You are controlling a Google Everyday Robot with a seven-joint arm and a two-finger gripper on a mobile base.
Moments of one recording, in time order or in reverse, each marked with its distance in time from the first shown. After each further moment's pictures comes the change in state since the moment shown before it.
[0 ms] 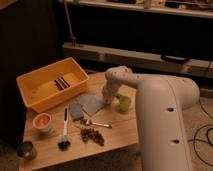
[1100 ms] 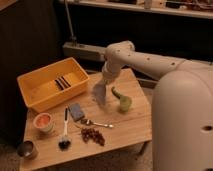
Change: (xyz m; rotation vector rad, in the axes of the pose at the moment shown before) arm -0.024 0.012 -0.169 -0.019 -0.191 -0.006
